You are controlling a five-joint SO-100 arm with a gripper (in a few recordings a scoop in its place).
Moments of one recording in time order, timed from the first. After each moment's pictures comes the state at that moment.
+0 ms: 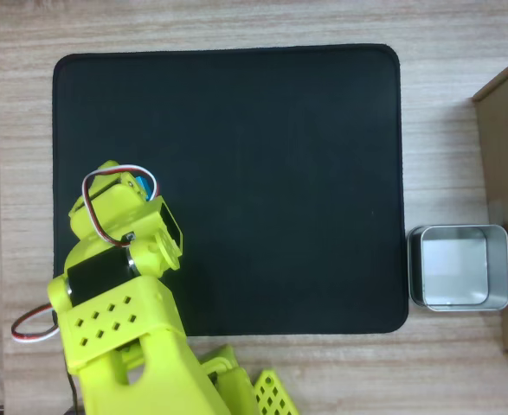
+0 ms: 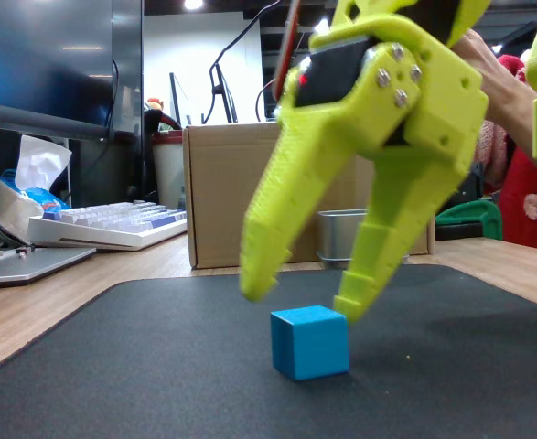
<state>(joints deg) -25.0 123.1 144.1 41.6 -4.3</state>
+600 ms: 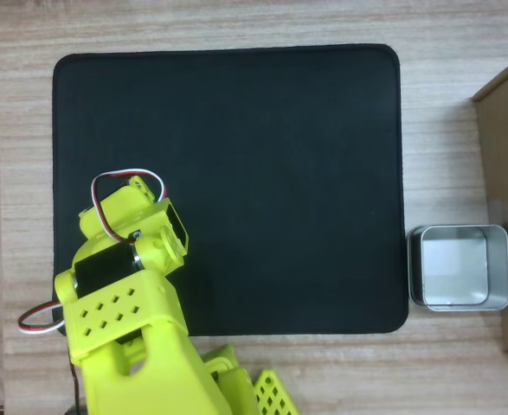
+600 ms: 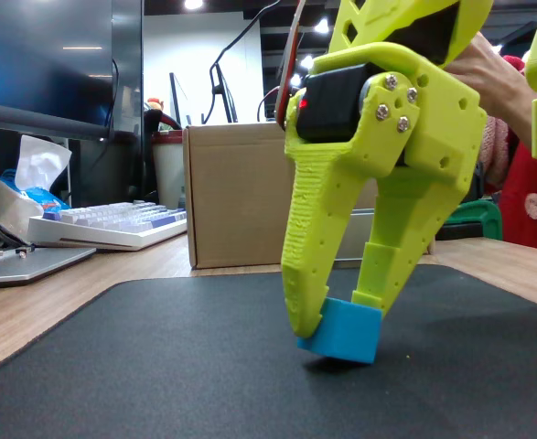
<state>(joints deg) -24.2 120.9 144.9 40.6 -4.7</state>
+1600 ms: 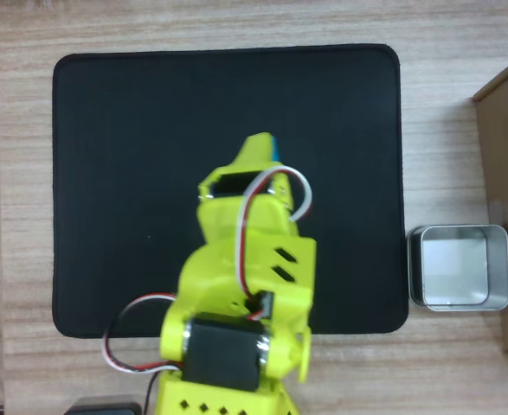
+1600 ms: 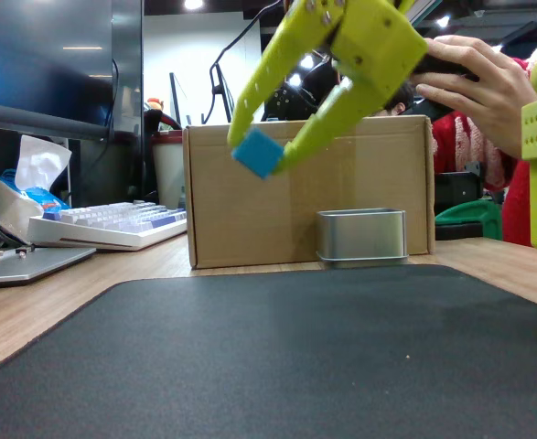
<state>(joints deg) 10.8 152.6 144.5 50.9 -12.4</state>
